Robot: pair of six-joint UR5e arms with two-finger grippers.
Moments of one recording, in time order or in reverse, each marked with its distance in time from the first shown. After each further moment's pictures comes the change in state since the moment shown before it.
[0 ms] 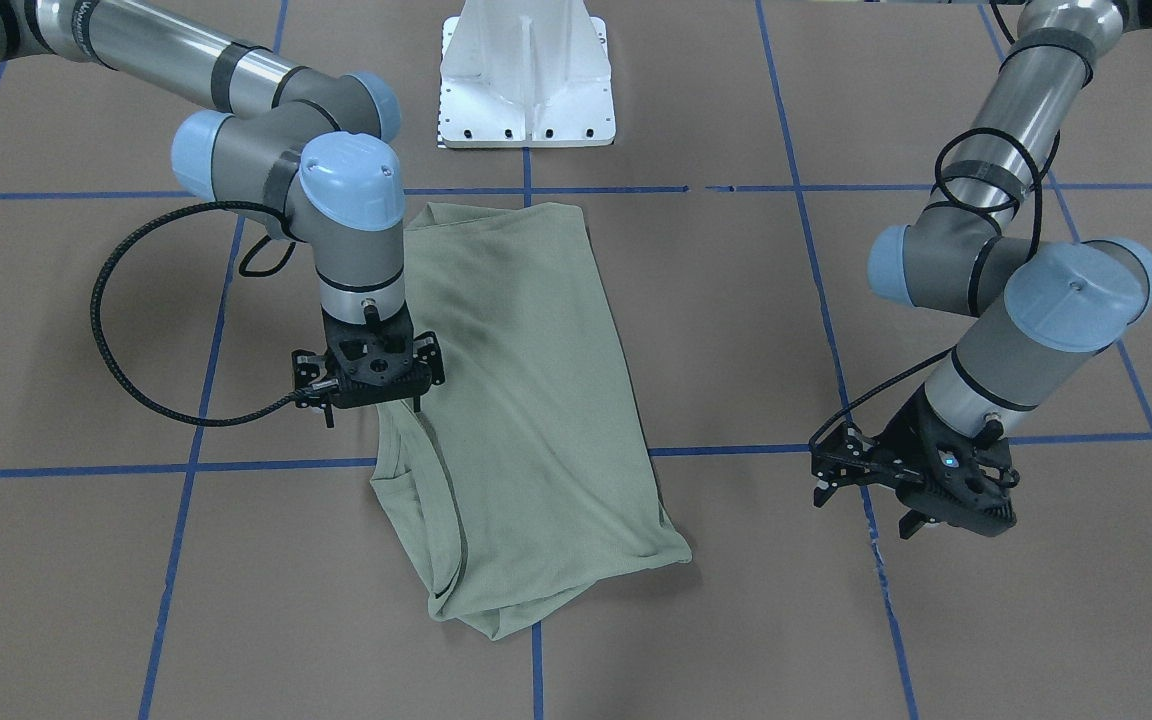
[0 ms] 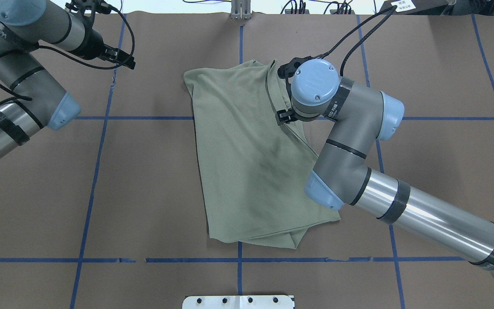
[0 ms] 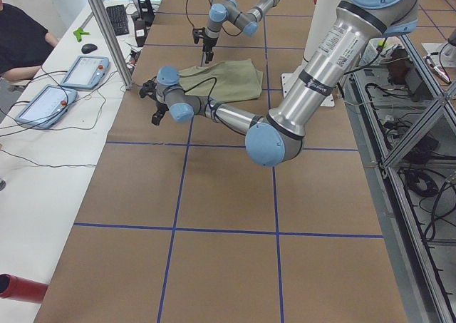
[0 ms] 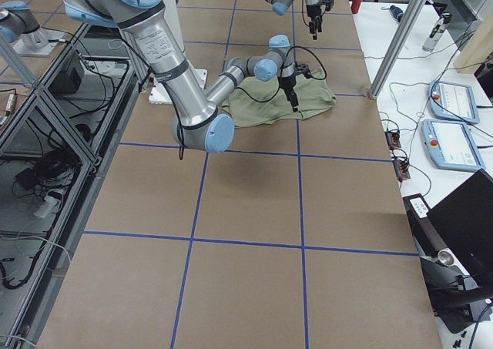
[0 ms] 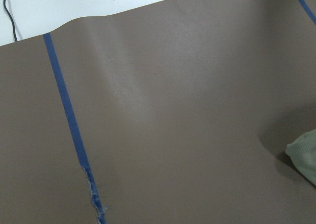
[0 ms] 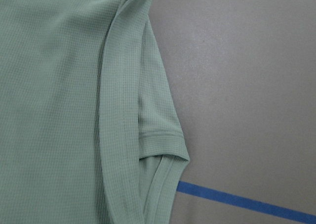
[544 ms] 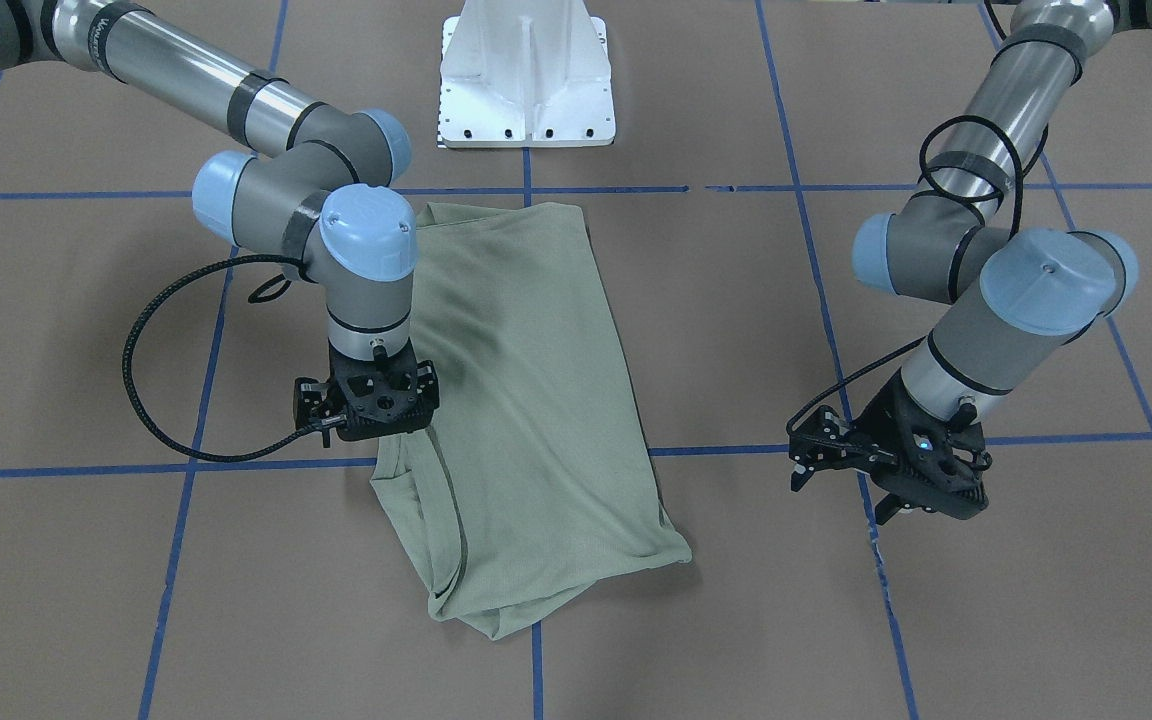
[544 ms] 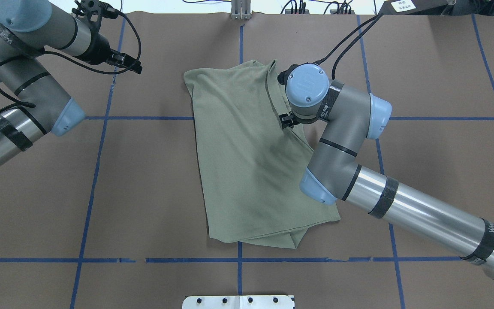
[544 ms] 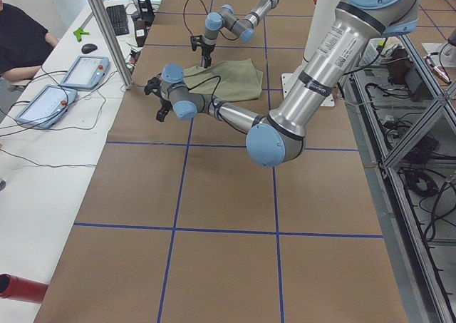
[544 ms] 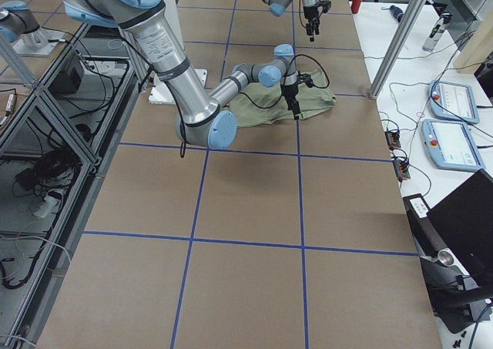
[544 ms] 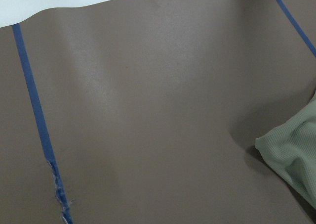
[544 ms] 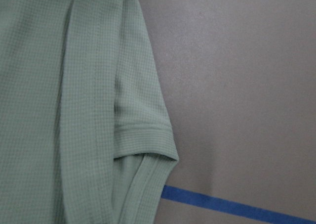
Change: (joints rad) left arm 0.015 0.010 -0.037 -0.001 0.000 -0.014; right arm -0.002 0.016 -0.105 -0.009 -0.001 -0.045
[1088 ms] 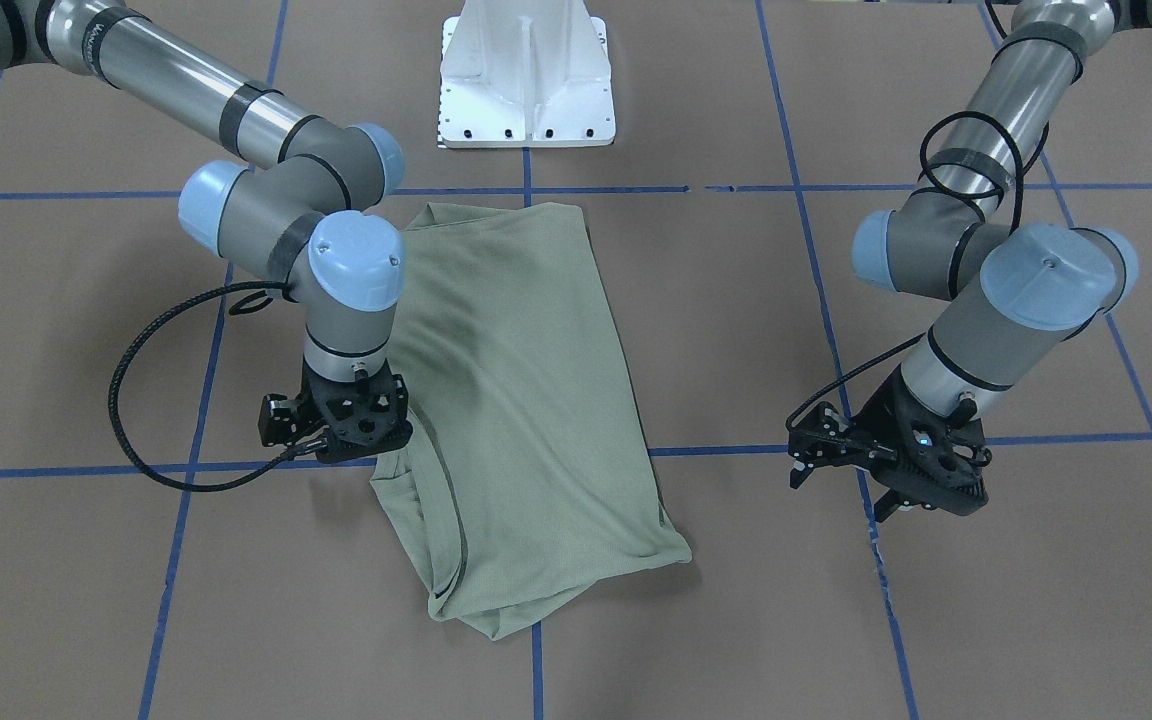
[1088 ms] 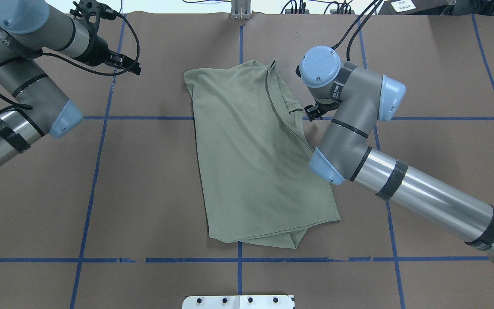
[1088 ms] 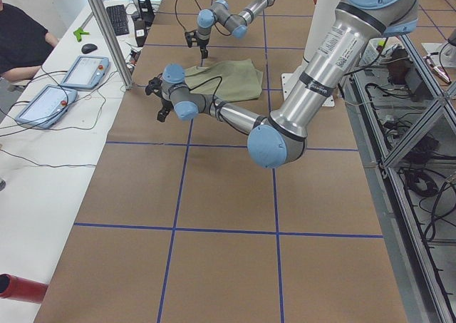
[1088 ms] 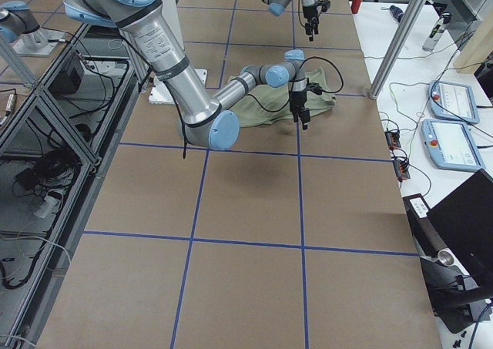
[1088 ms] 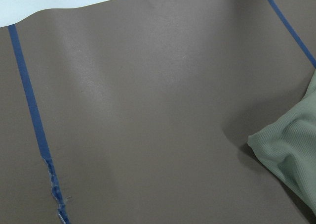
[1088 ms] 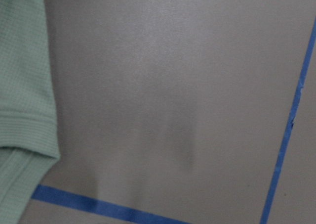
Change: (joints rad) left arm 0.001 0.016 -0.018 0.001 0.000 0.000; right arm 0.077 0.006 -0.016 -0.153 -0.020 -0.221
